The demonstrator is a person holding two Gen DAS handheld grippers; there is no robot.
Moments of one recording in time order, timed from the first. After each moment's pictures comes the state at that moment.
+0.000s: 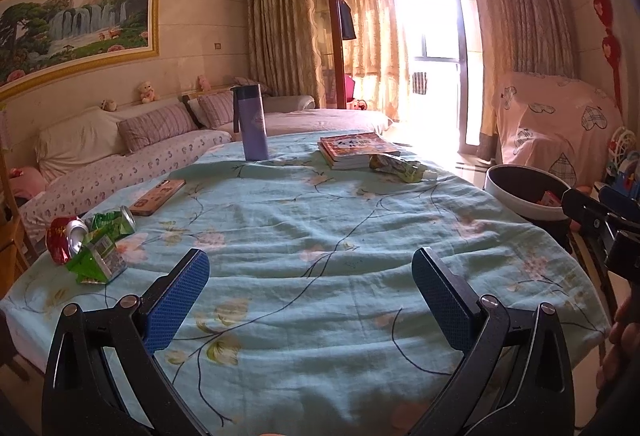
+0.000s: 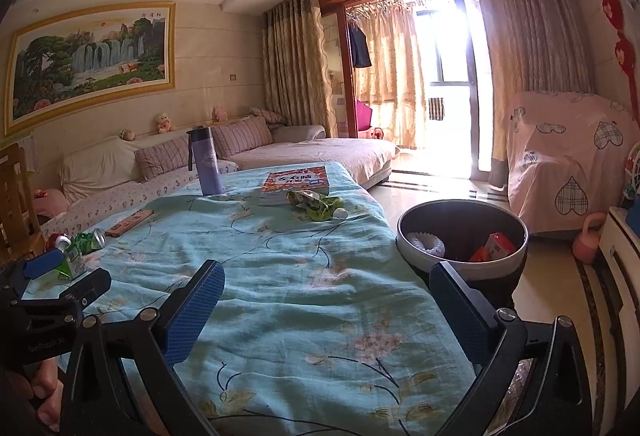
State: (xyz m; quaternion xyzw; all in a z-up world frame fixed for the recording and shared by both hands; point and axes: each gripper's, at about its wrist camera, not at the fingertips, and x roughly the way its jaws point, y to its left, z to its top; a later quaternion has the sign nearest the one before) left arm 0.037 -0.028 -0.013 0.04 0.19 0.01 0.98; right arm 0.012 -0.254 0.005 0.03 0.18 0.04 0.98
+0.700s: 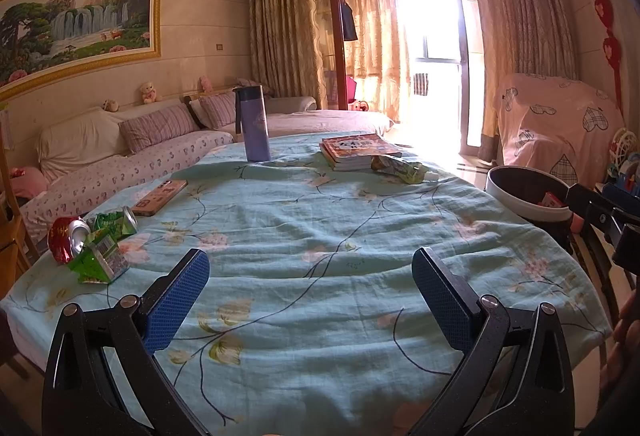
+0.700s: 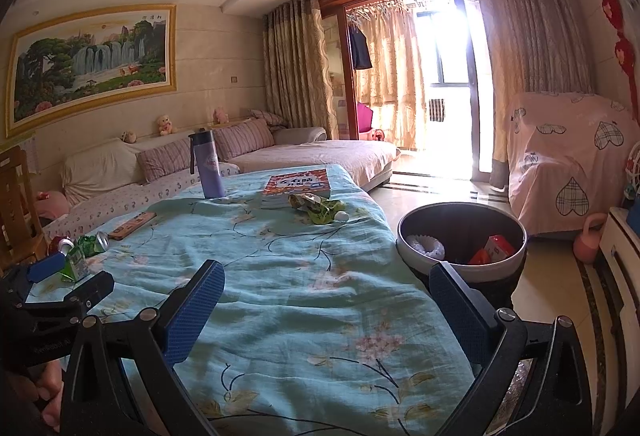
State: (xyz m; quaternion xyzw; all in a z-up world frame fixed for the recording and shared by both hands) left arm 0.035 -0.027 -0.012 0.04 0.19 0.02 0.98; right arm 0.011 -0.253 0.009 0.03 0.18 0.04 0.98
